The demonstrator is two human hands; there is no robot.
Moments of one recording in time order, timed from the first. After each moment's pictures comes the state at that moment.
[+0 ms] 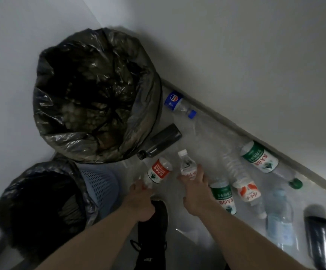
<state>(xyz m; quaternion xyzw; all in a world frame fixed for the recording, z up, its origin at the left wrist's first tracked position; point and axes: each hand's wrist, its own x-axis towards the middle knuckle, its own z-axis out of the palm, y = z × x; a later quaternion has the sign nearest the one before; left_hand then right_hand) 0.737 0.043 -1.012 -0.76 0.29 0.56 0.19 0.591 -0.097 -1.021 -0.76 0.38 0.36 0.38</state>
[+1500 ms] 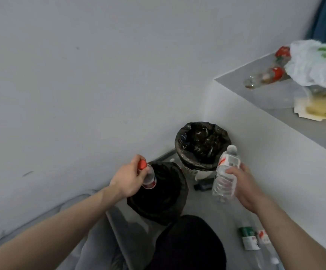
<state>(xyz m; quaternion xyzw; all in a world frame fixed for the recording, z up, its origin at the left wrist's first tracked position) 0.831 0.286 -0.685 -0.92 0.26 0.15 -0.25 0.640 -0.022 -0.690 -0.56 0.42 -0.08 0.71</state>
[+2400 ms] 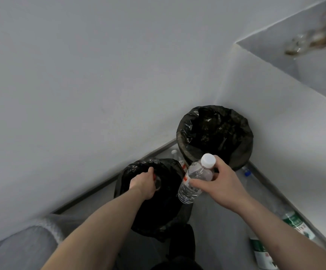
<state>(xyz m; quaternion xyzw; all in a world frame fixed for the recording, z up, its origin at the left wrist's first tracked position) 0.886 0.195 -0.883 -0.94 0.21 0.28 0.00 0.731 -0.009 -0.751 -0.77 0.25 0.01 0.58</state>
